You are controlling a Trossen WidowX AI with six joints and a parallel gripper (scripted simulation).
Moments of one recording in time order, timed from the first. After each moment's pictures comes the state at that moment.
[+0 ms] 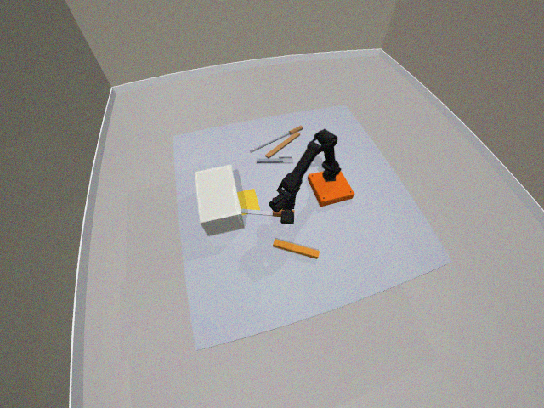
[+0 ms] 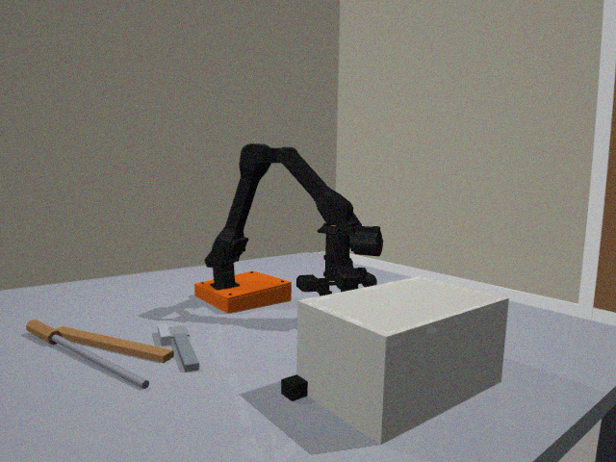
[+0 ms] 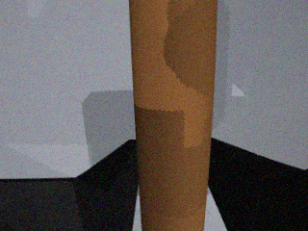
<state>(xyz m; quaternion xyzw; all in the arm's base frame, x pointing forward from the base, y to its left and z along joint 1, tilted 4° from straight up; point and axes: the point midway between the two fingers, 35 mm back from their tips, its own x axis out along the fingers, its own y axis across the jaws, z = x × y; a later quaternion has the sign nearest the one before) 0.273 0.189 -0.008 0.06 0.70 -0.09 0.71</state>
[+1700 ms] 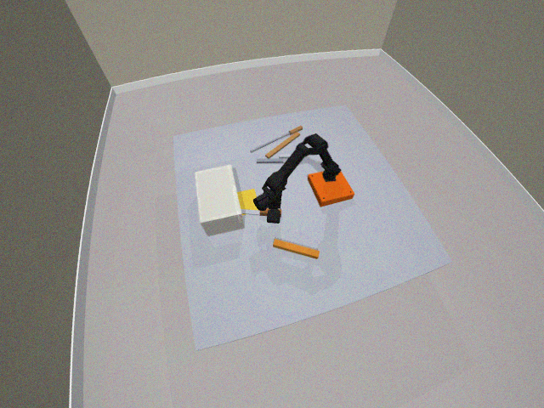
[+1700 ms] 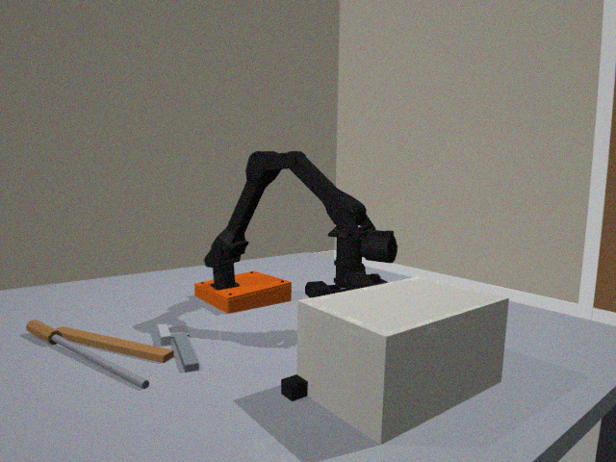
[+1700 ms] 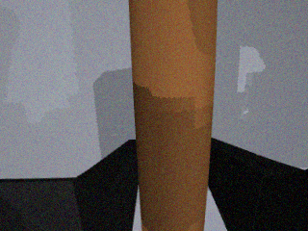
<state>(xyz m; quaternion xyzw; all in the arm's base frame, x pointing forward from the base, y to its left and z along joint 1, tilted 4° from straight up) 0.338 0.177 -0.006 0.06 0.70 -0.09 0.71</state>
